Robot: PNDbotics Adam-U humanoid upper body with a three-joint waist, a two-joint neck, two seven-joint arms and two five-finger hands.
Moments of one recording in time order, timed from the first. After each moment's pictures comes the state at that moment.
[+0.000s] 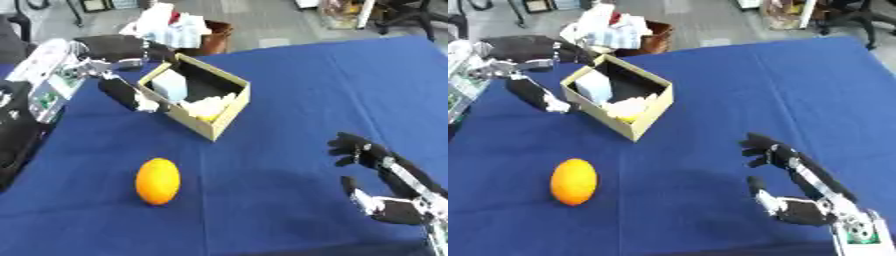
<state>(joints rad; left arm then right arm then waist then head) -0.72 0.72 -0.39 -1.44 -0.67 -0.38 -0.62 -0.15 -0.14 0.00 -1.67 0.23 -0.45 0.64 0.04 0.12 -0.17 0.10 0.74</state>
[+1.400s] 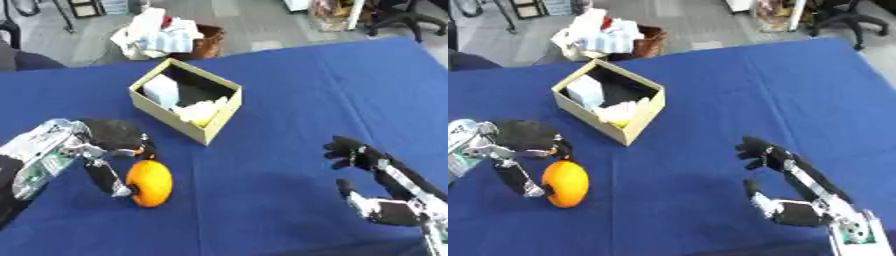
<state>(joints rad) -0.53 0.75 -0.50 -1.55 -0.75 -0.36 -0.58 -0.15 -0.14 0.00 -1.67 0.23 -0.45 0.65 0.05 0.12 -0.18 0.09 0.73</state>
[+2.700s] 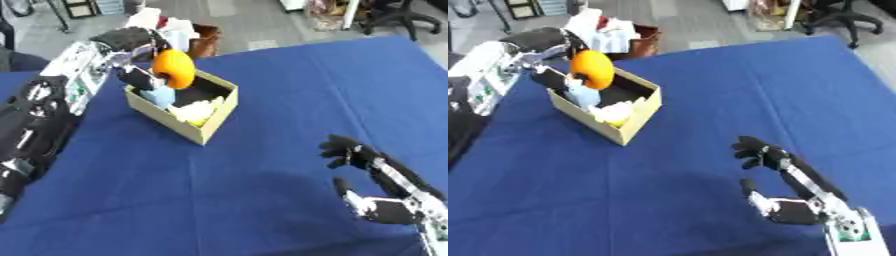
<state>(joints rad) -0.98 0.39 -0.26 -0.88 -1.04 -0.19 -0.30 -0.15 -0.14 0.00 -1.67 0.23 -0.45 0.65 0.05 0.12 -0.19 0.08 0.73</state>
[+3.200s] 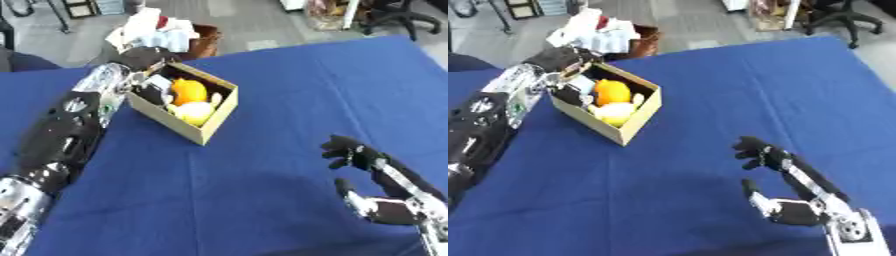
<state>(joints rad) -0.98 0.35 -0.20 -0.83 -1.14 -0.17 -0.21 -0.15 -0.13 0.00 -1.67 0.23 -0.45 0.65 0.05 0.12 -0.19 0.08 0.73</state>
